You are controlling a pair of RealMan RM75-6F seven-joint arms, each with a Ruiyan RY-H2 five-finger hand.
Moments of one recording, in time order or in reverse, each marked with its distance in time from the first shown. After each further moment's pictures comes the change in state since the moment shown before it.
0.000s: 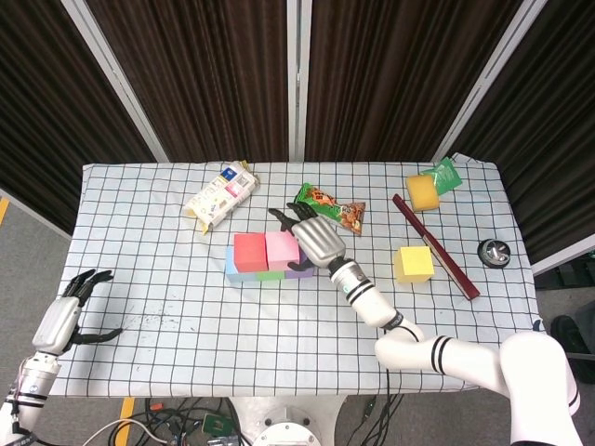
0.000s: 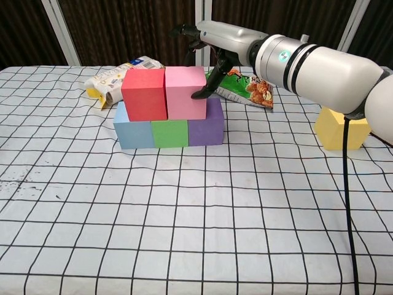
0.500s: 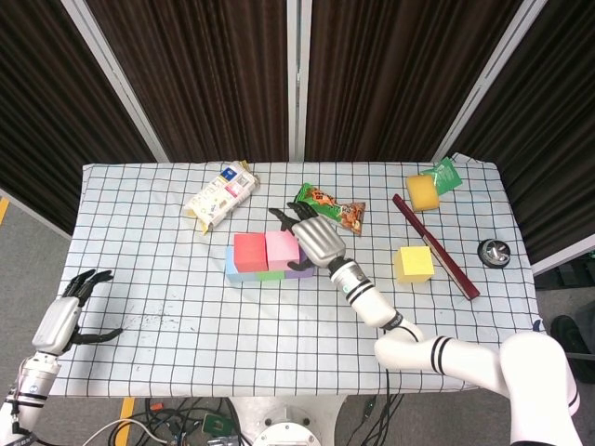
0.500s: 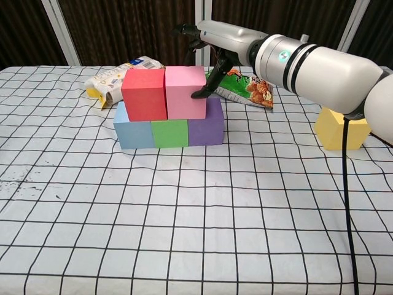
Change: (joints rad) left arm 0.000 0.001 0.000 0.000 0.000 0.001 0.003; right arm -0.002 -0.005 0.006 0.001 0.006 0.002 -0.001
